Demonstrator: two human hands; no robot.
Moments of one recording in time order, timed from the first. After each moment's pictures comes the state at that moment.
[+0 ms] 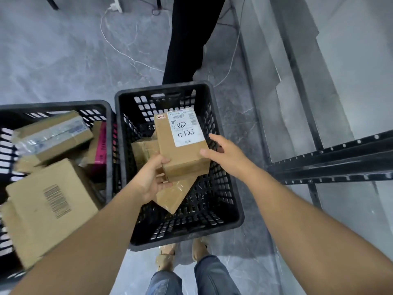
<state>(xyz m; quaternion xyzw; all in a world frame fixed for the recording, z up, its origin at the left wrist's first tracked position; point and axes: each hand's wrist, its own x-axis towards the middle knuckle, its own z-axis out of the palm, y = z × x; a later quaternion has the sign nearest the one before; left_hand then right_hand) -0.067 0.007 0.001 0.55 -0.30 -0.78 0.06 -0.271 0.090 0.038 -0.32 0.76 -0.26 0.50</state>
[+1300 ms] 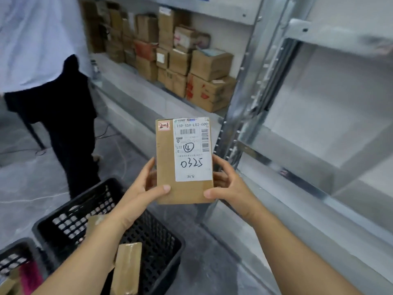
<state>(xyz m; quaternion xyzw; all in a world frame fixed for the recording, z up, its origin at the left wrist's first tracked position) -0.124 0.097 0.240 0.06 -0.69 -0.72 0.02 -0.210 0.324 0.270 -0.19 0.73 -0.62 0.22</state>
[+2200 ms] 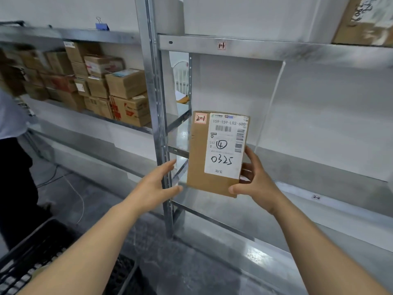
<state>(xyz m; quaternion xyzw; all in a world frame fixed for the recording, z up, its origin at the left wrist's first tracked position) -0.189 0.299 0.288 -0.09 -0.90 -0.42 -0.01 -0.185 0.576 0.307 -0.07 0.80 -0.60 0.03</state>
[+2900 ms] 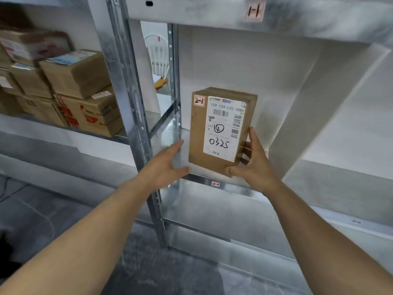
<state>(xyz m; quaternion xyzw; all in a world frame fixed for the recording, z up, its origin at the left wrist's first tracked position) -0.427 0.304 0.276 -0.14 -0.91 -0.37 -0.10 -0.382 0.545 0.281 0.03 0.84 -0.54 -0.06</state>
